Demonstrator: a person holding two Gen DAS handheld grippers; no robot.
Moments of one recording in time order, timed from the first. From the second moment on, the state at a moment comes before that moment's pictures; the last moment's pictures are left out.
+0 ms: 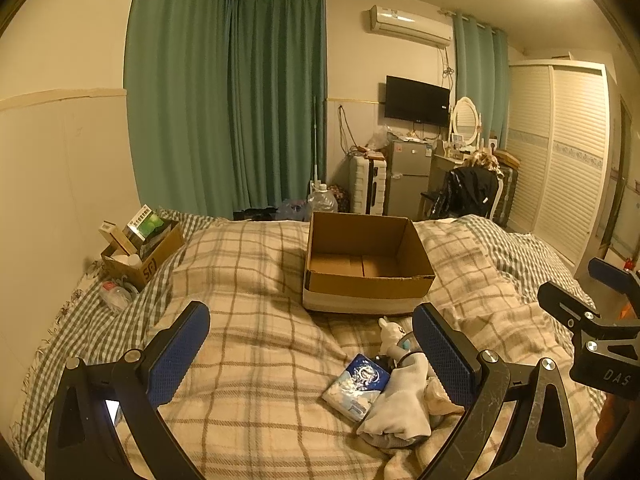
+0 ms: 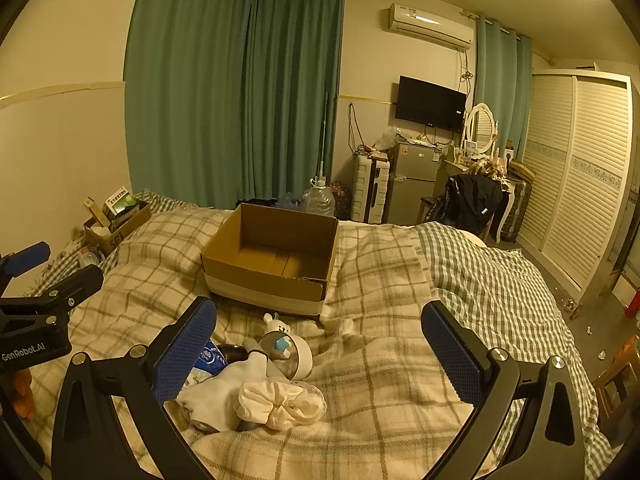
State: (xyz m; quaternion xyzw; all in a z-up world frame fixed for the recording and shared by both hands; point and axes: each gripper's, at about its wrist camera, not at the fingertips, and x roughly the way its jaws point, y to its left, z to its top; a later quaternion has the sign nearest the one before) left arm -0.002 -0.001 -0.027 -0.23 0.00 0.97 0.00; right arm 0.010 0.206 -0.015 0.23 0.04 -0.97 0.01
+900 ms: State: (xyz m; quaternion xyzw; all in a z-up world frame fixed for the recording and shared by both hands) left arm -0.018 0.012 -0.074 -0.30 0.01 0.95 -0.02; right arm -0.036 0.203 -0.097 0.37 0.07 -0.93 0.04
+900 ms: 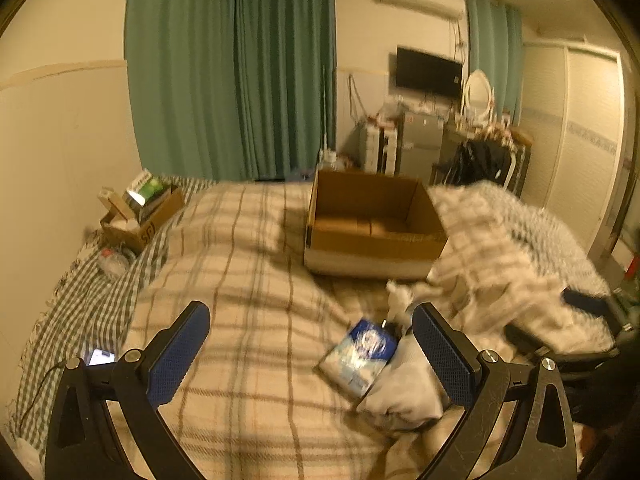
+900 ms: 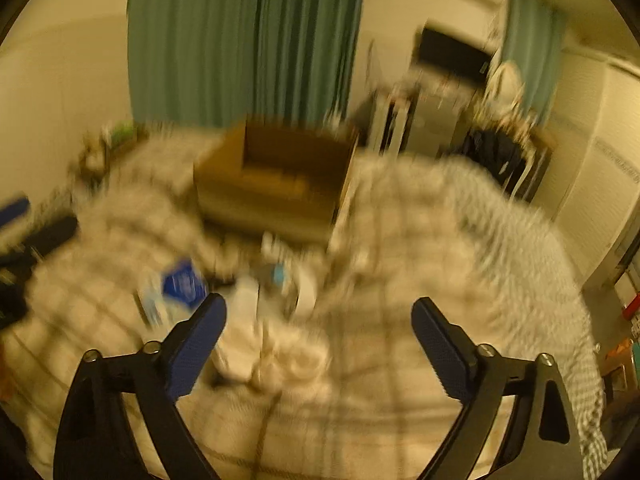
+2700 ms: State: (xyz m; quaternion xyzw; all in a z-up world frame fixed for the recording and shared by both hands) left arm -0.180 0.052 0.058 -0.28 0.07 0.95 0.09; right arm -0.150 0.197 0.084 0.24 0.10 -0.96 0.13
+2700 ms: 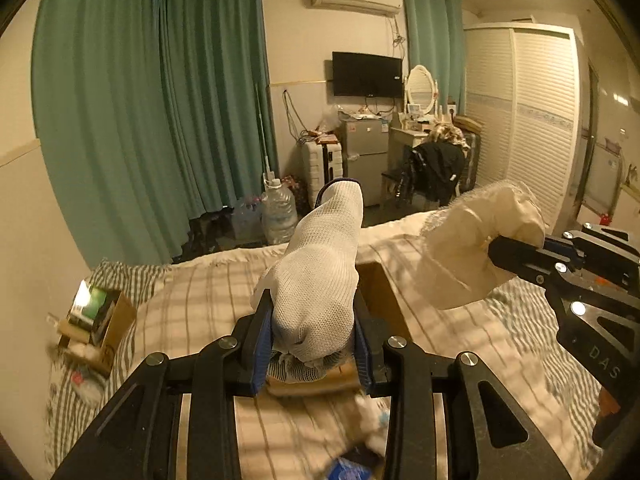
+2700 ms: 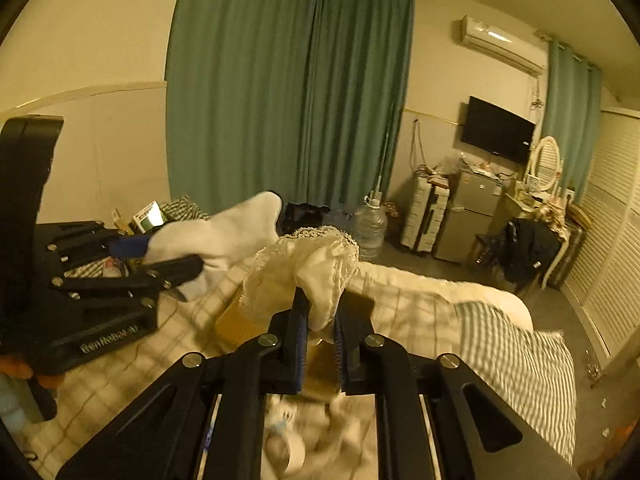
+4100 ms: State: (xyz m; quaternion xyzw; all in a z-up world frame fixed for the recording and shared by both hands) left arm -0.171 0.016 0.033 -0.30 0.06 0.94 0.11; right arm -0.153 0.224 0.086 0.28 0.11 -0.95 0.07
